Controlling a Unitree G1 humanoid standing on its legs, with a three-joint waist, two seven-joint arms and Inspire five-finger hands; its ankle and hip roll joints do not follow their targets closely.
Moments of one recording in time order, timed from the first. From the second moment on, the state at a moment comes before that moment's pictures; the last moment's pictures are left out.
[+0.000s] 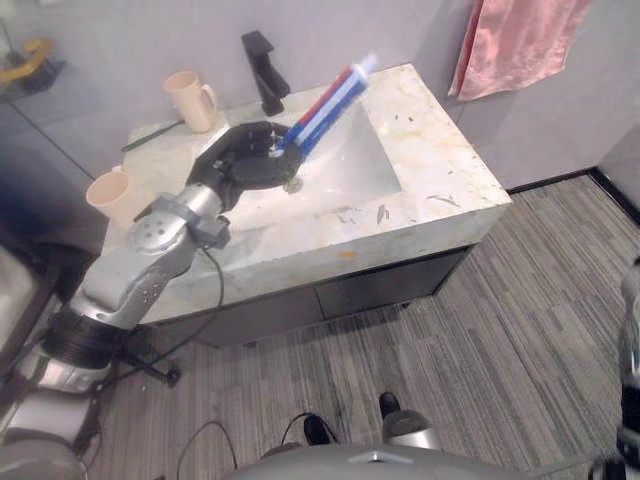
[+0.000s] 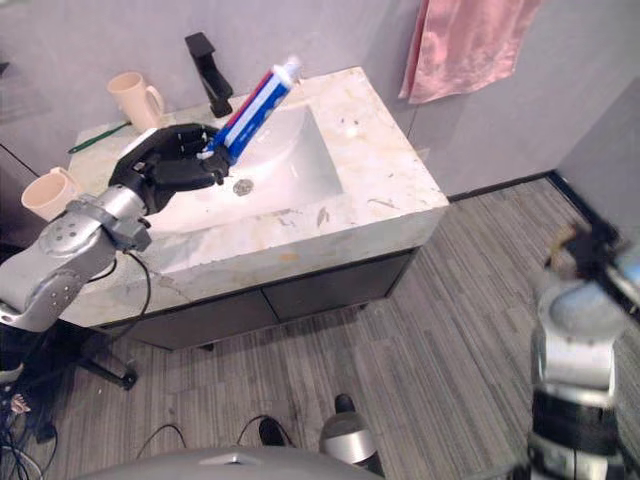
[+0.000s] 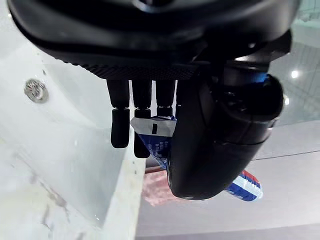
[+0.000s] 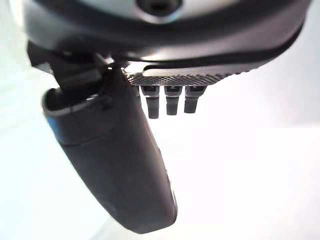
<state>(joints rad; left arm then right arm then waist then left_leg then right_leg) -0.48 0.82 -0.26 -0.22 -0.84 0.27 0.12 -0.22 -0.68 -0.32 -0.36 0.17 -0.55 -0.76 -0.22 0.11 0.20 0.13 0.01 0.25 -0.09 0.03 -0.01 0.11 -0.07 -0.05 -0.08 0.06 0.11</state>
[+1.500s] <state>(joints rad) -0.72 0.68 -0.34 -0.09 -0.89 -0.02 0.13 -0.62 -0.42 0.29 -0.09 1.05 -0.07 -0.12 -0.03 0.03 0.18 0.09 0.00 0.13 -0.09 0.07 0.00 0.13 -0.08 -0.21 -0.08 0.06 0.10</state>
